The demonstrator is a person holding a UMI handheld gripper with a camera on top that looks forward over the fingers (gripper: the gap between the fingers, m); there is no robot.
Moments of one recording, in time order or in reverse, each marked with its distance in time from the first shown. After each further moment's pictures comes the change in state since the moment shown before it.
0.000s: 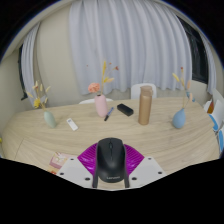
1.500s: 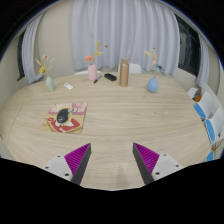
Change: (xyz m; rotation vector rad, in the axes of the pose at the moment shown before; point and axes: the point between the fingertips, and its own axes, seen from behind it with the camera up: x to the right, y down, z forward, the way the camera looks) arm 0.053 0.187 -0.198 -0.188 0.127 -0.055
